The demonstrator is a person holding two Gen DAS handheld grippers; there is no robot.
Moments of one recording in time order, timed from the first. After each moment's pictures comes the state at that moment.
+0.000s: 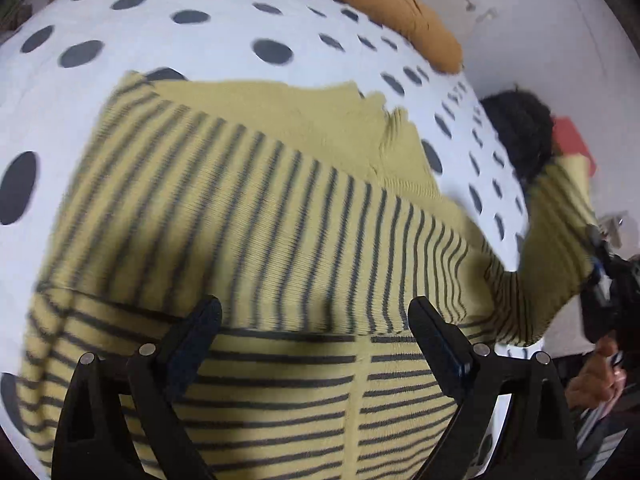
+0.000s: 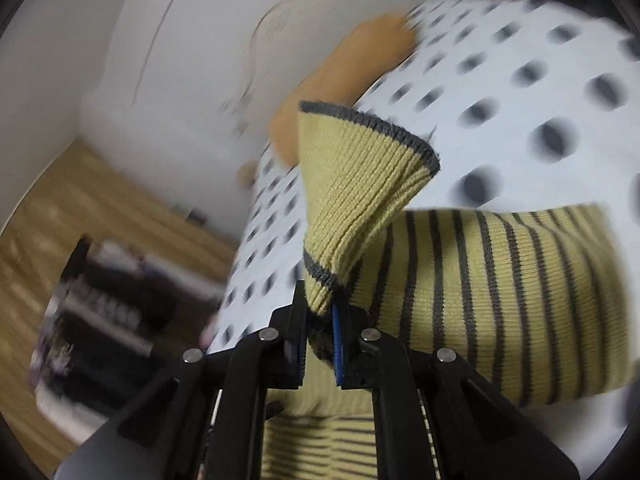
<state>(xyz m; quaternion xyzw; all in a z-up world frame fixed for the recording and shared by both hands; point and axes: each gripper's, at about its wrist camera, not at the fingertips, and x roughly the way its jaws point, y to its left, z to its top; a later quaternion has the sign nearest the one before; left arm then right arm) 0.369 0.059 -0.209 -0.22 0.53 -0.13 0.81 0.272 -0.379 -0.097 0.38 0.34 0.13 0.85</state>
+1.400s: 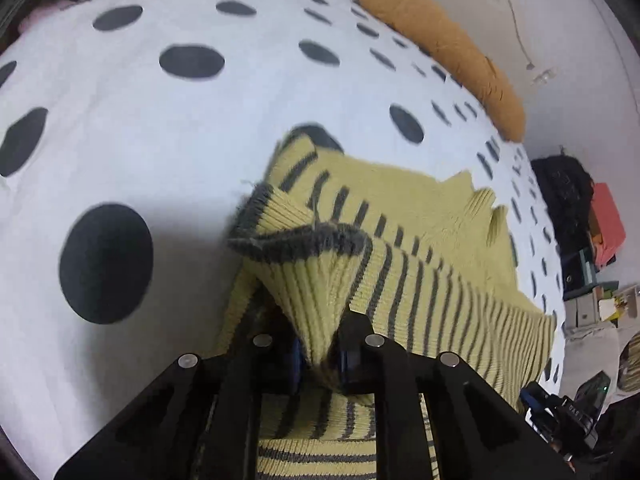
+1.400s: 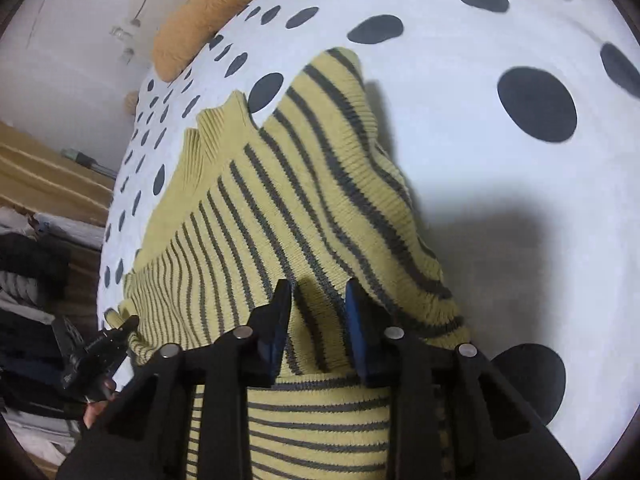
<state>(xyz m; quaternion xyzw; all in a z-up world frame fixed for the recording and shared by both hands) 0.426 0.162 -0.242 -0.26 0.49 -0.02 0.83 0.281 -0.360 -0.217 0.33 0.51 -0.03 0.80</state>
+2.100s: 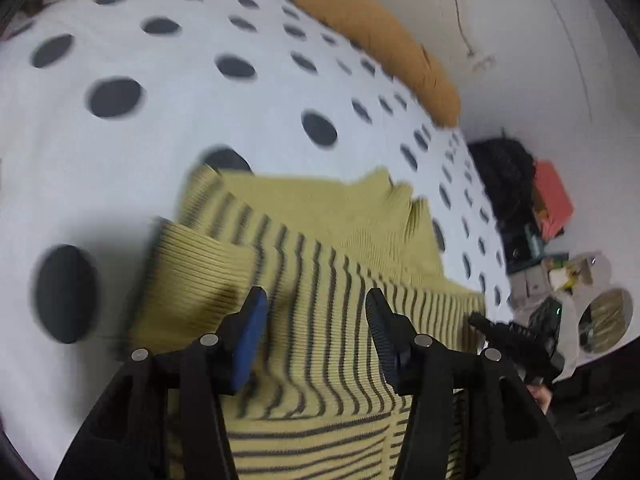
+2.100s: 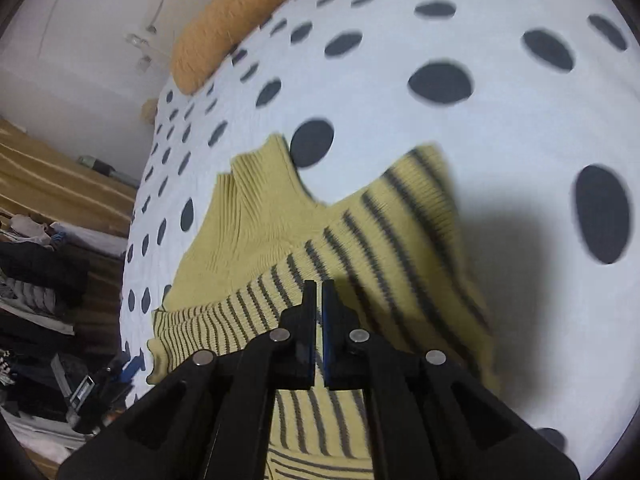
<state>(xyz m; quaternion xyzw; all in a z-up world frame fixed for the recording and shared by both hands) 0.440 0.130 -0.215 -0.25 0.51 -0.13 0.81 0.357 -0.363 -0.203 0.32 0.51 -0.01 0.79</state>
